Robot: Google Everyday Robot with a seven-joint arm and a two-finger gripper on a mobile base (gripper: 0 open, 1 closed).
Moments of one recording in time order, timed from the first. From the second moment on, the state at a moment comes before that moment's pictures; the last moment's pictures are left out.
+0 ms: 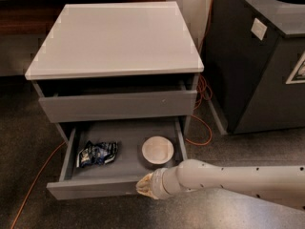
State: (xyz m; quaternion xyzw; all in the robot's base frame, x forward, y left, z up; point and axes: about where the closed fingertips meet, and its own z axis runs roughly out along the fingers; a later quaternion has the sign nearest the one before) arm 0.465 0.022 0.467 -0.64 0.67 0.20 0.32
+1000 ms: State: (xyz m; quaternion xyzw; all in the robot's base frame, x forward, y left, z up) arm 0.451 0.033 0.498 -0.65 0.66 0.19 0.32
